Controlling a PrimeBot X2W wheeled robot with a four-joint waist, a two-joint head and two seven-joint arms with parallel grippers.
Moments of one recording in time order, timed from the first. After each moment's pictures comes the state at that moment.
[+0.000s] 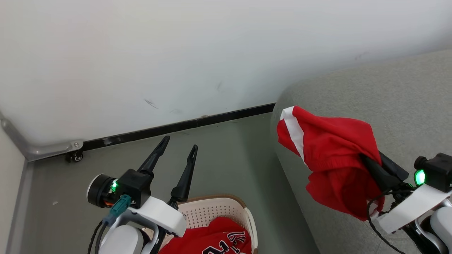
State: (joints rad) left arm -0.29 0.17 -0.41 0.26 -0.26 0.02 -0.23; right arm -0.29 -0.65 0.55 0.21 0.67 0.12 -0.24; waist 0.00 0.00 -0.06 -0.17
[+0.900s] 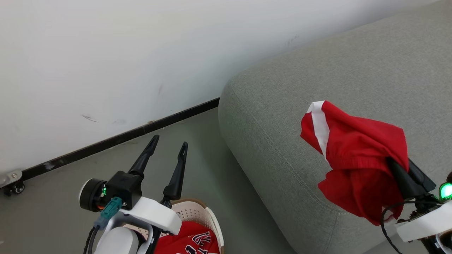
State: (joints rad) left arm -0.27 0.16 -0.37 0.26 -0.27 0.05 -0.25; right arm -0.07 -0.57 0.27 0.09 0.58 0.12 -0.23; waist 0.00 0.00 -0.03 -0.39
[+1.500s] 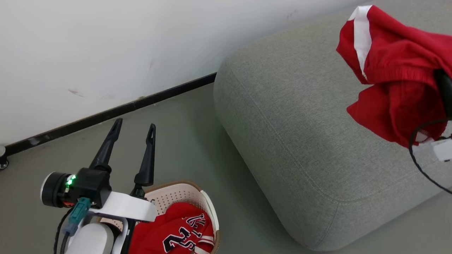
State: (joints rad) left arm -0.25 0.23 -0.29 0.12 -0.23 0.13 -0.25; right arm -0.36 -0.61 0.16 0.12 0.65 0.12 -0.12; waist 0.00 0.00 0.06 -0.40
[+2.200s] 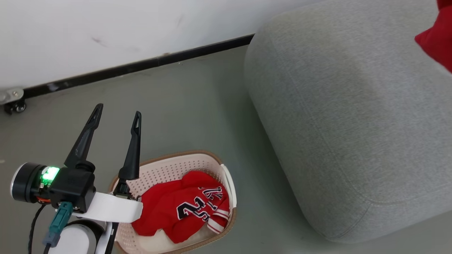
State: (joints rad) left arm -0.23 0.32 -0.27 -0.07 -0.17 0.18 -0.18; right arm -0.74 -0.68 0.08 0.43 0.67 0.12 0.00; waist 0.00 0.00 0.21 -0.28
